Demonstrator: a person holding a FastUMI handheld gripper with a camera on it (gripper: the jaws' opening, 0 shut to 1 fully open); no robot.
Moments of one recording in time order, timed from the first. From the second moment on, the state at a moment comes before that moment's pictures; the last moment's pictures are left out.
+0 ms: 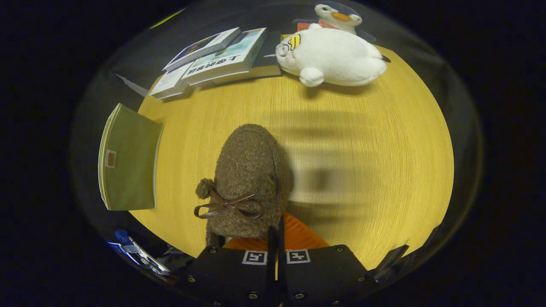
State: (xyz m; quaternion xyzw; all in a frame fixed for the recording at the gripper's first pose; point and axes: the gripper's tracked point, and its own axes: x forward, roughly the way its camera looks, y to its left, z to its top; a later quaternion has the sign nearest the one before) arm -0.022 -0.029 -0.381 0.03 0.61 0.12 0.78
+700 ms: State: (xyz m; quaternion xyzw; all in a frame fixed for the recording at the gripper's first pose) arm -0.003 0.042 -0.285 0.02 0.59 0.15 0.79
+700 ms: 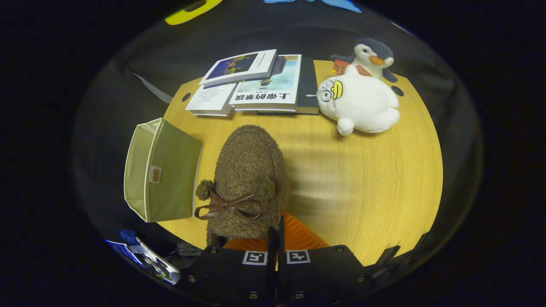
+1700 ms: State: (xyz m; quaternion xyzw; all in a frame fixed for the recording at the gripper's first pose) arm 0.013 0.264 -0.213 -0.04 0.57 0.26 0.78
